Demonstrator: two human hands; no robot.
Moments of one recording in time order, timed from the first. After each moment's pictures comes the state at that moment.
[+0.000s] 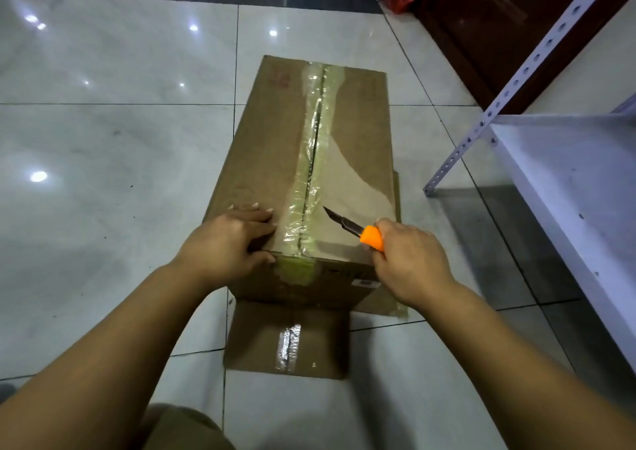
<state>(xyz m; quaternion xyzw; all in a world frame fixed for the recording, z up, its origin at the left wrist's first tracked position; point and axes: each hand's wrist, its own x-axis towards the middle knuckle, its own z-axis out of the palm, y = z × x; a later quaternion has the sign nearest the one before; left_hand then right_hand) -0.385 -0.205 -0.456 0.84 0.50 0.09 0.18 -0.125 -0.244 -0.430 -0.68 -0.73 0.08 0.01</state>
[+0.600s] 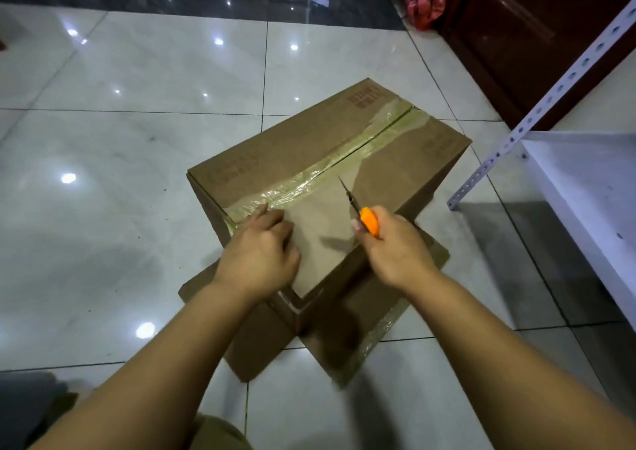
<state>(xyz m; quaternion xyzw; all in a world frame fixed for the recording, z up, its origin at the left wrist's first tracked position) -0.385 -0.228 -0.451 0.78 0.60 0.16 0.13 -0.184 -0.218 -0.432 -0.68 -0.68 0.24 0.15</state>
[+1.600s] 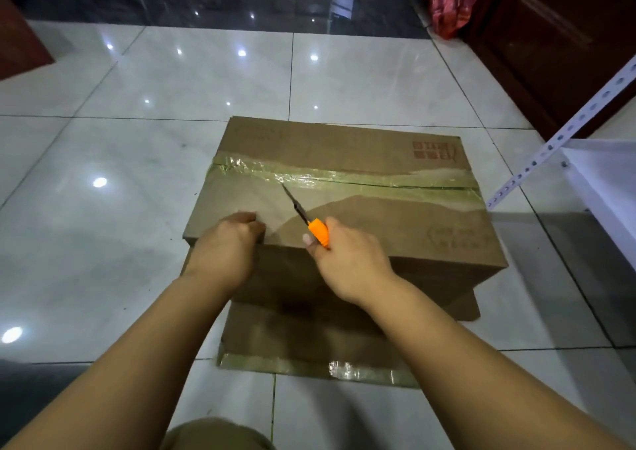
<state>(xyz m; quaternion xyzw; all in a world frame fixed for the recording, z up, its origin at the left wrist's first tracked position) -0.462 -0.217 -0.443 0.75 0.66 0.04 0.09 -0.283 -0.221 -0.422 -0.61 -0.76 0.23 0.06</state>
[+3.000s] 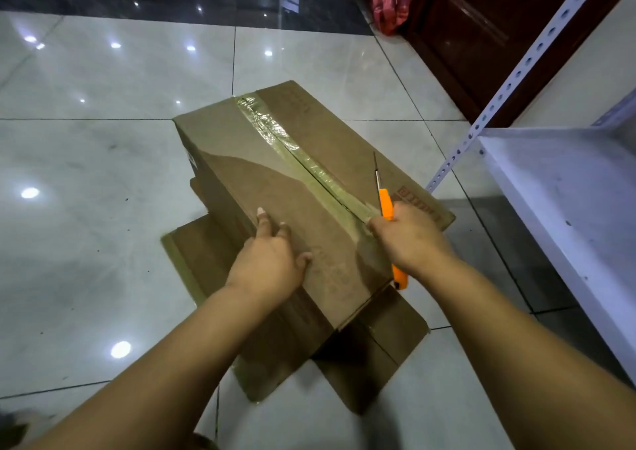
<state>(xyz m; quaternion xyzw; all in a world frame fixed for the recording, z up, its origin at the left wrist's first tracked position) -0.321 -0.227 -0.445 0.72 0.65 0.01 0.22 -0.130 -0.216 -0.407 -0.77 -0.58 0.25 0.12</state>
